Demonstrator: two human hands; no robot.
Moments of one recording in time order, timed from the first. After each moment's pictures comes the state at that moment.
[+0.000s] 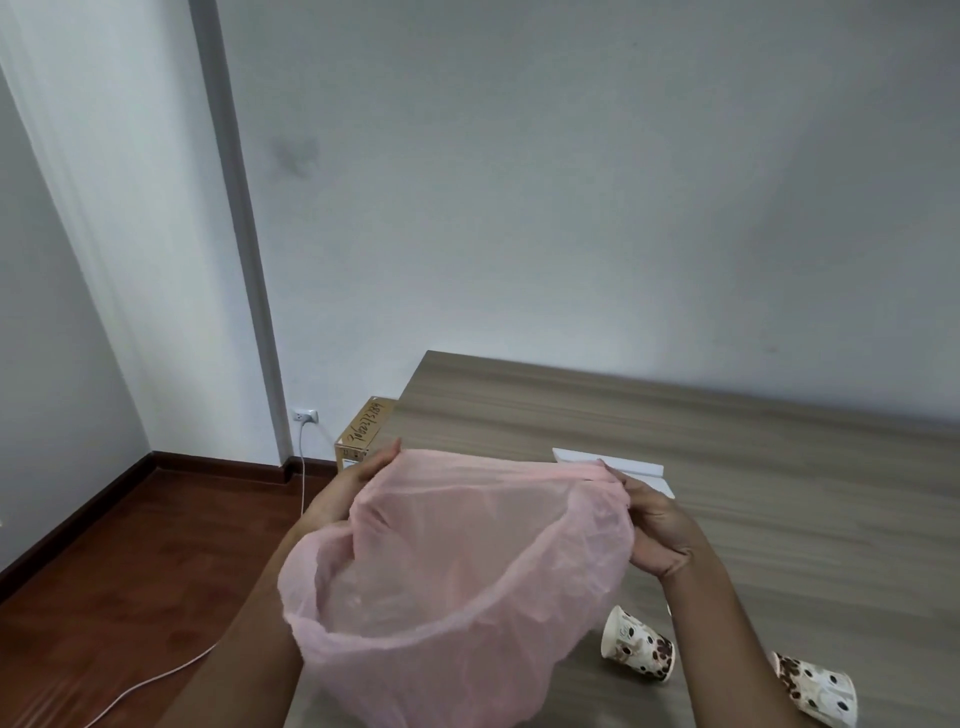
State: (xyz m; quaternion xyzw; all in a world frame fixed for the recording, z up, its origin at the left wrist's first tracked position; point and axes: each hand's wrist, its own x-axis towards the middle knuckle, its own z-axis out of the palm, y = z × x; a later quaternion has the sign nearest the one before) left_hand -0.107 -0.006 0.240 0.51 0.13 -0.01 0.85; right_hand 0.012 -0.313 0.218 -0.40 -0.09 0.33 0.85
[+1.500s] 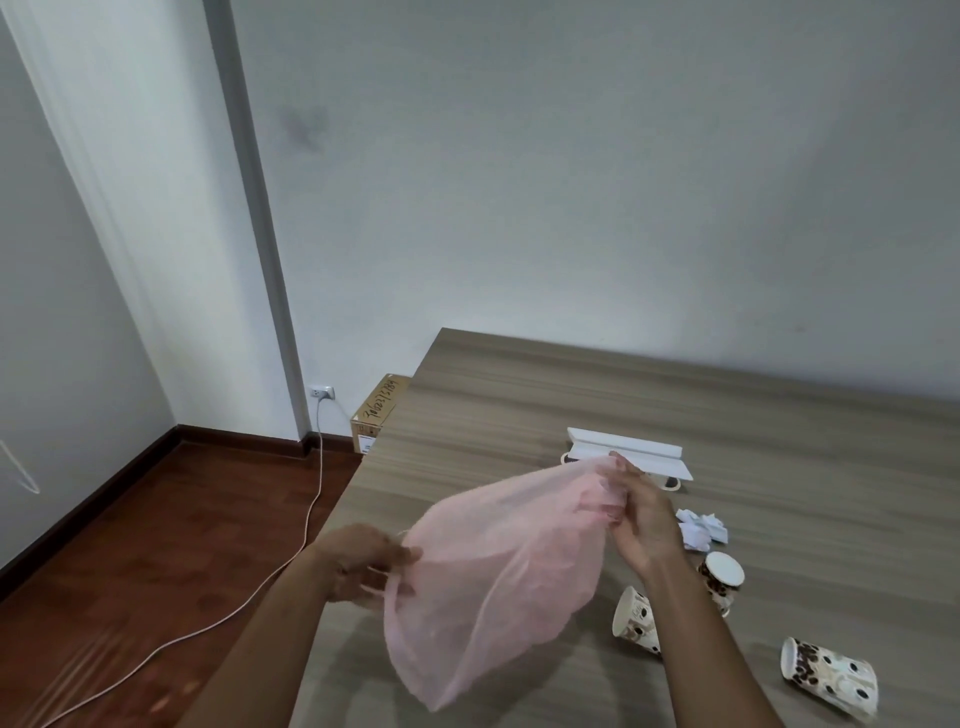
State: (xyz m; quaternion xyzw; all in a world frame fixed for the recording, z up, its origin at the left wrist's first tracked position) left_hand -0.119 0.013 0.148 0.67 0.30 -0.21 0.64; right_hand 0.020 -0.290 0.172 -0.42 0.06 0.16 0.89
